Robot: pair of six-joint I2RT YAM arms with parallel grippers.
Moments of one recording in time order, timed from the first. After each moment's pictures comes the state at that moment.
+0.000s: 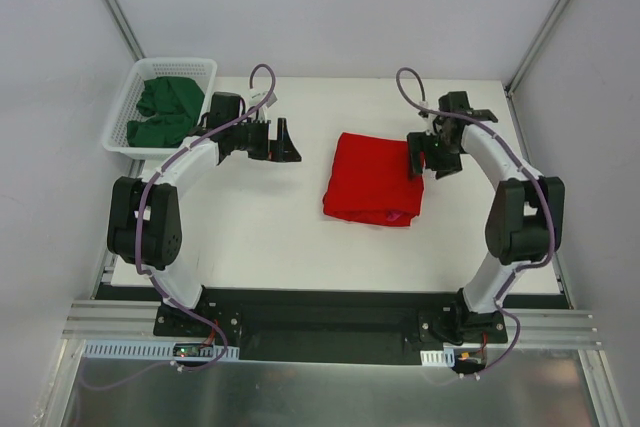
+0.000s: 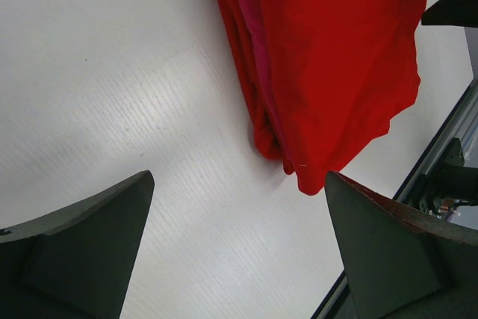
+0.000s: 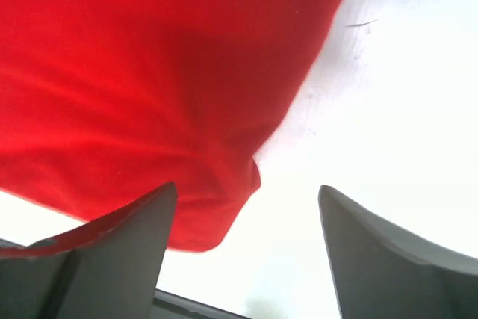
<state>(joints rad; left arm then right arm) -0.20 1.68 1.20 -0.28 0.73 -0.19 0.13 1.79 1.41 -0.90 -0.18 -0.03</state>
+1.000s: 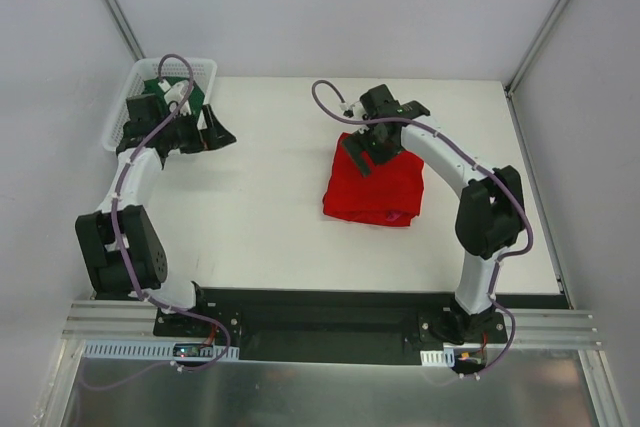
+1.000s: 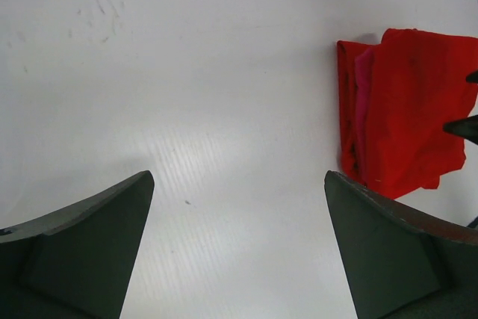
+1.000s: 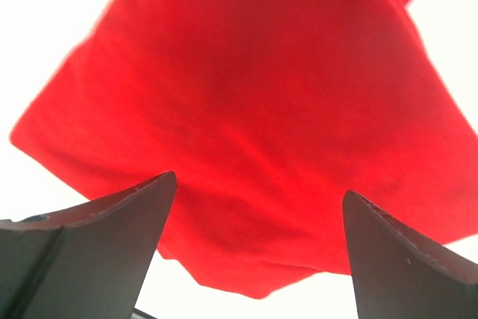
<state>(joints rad) 0.20 1.52 1.14 -0.31 0.76 -0.15 0.52 1.89 1.66 -0.92 0.04 -0.16</state>
